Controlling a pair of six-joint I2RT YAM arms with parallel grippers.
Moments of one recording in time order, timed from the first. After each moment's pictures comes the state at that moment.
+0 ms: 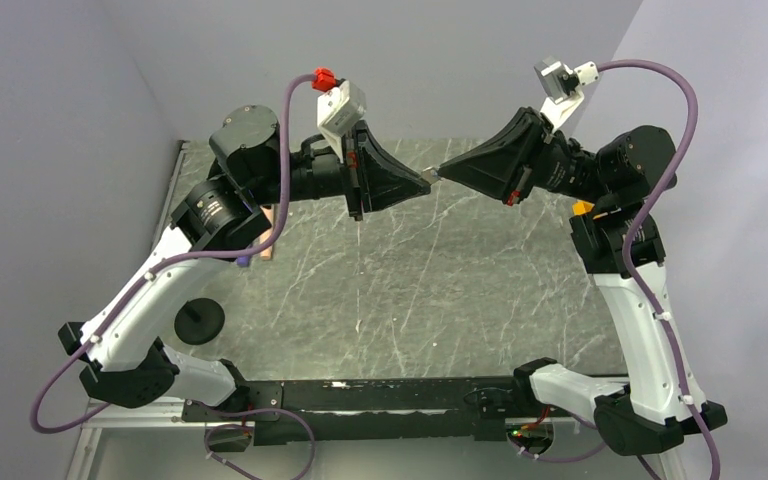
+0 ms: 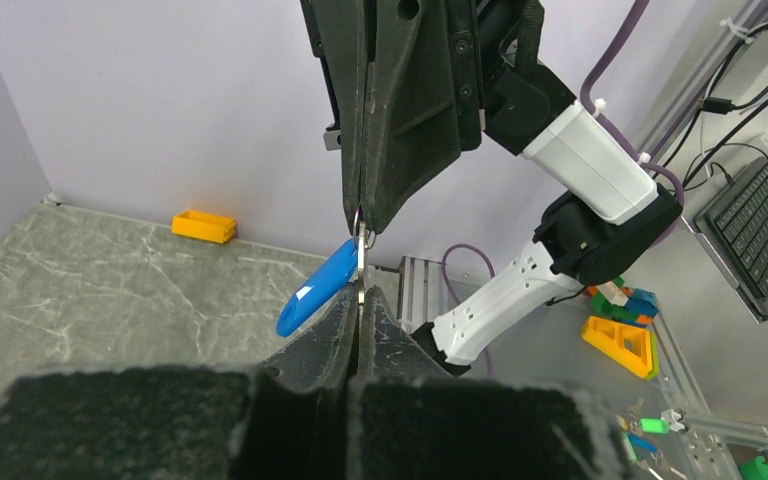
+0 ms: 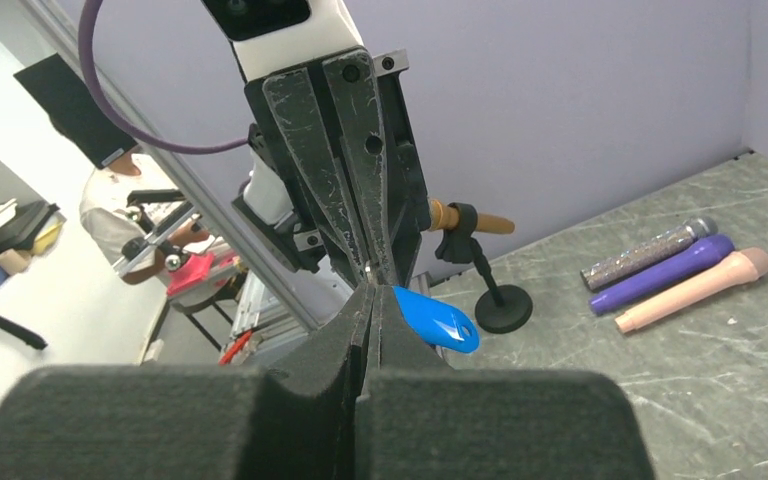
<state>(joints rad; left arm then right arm) -0.87 1.37 1.88 -0.35 0.59 -0.28 0.34 1.11 1.62 -0.07 -1.02 0.83</state>
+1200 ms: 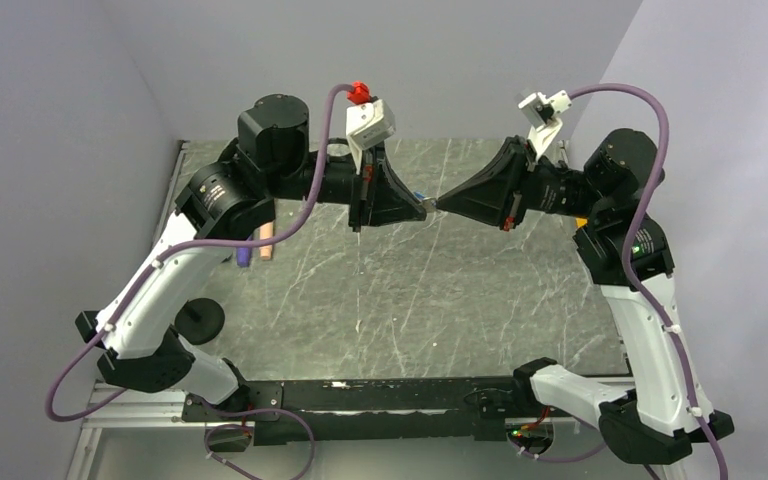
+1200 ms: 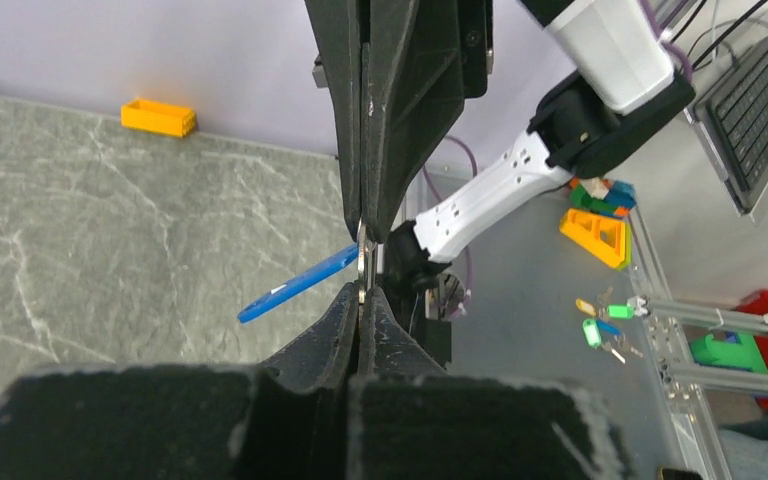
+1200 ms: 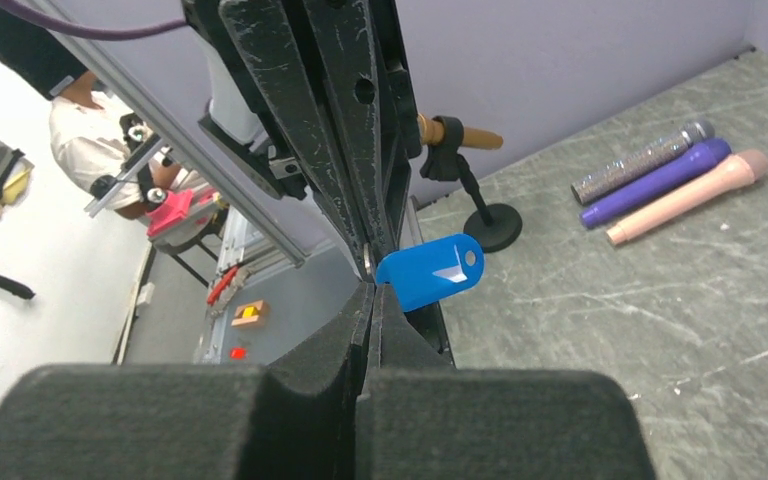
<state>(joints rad) -0.87 1.47 2.07 -0.70 0.69 -0.15 0.36 1.07 1.61 -0.39 -1.05 0.60</state>
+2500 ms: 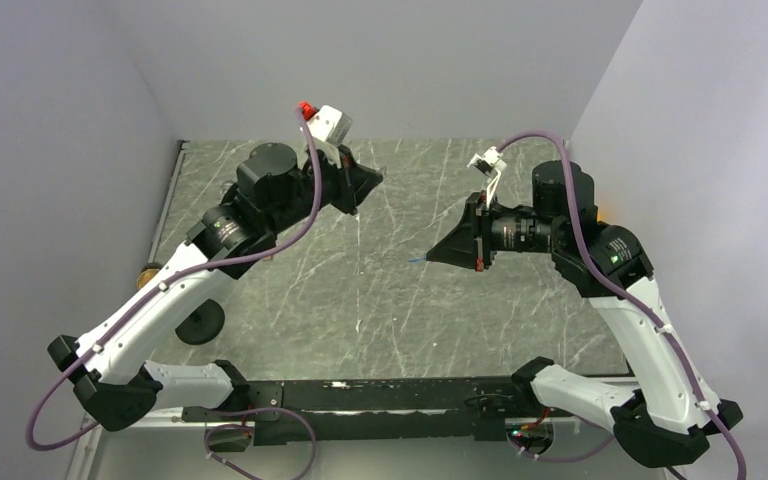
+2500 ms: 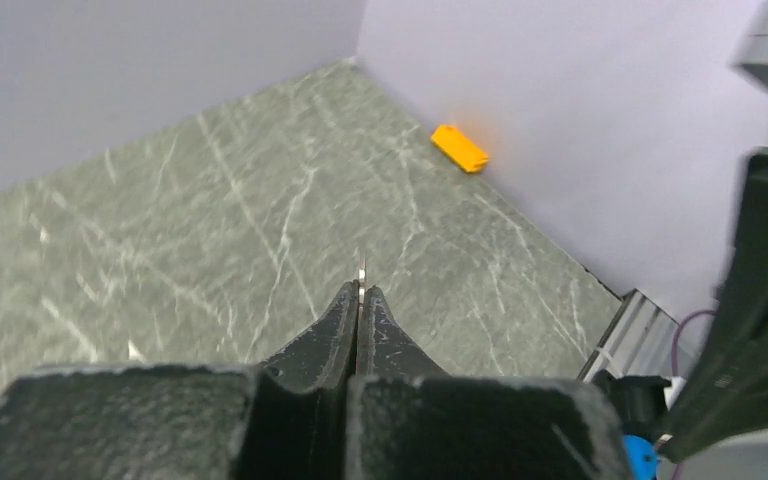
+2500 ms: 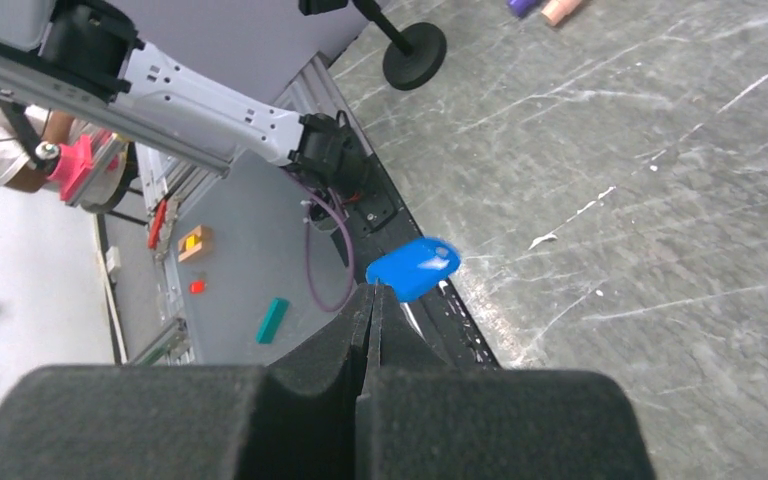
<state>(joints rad) -0.80 1.25 1.54 -0.35 0.08 -0.24 0.54 1.03 1.50 -0.90 -0.72 0.33</state>
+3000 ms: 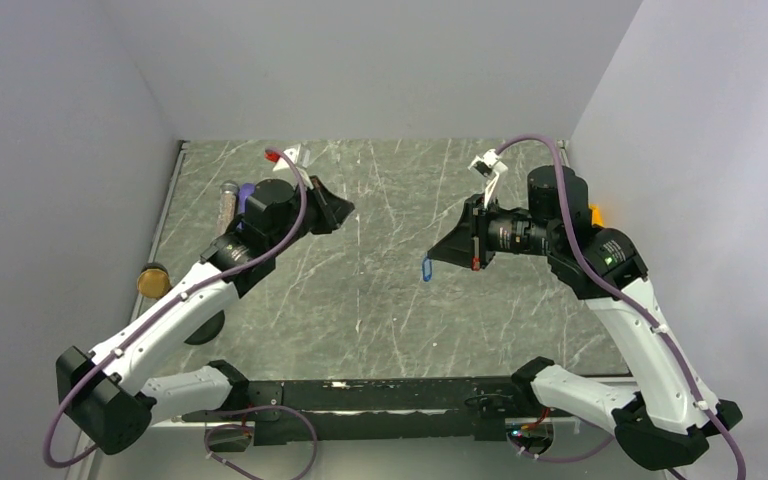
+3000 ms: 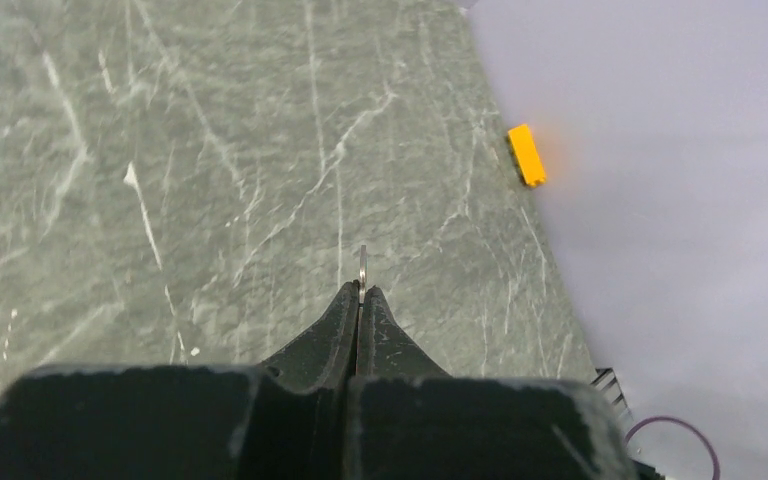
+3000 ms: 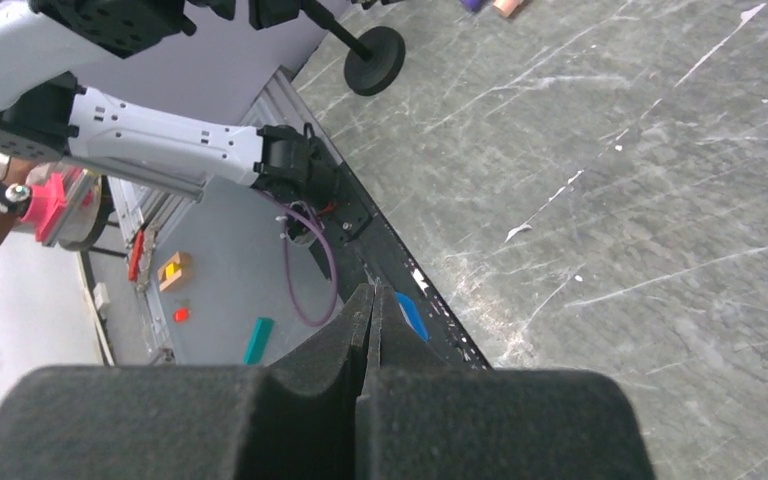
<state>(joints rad) -0.64 1.12 1.06 -0.16 -0.02 -0.65 0.54 1.01 1.44 -0.88 -0.63 0.36</state>
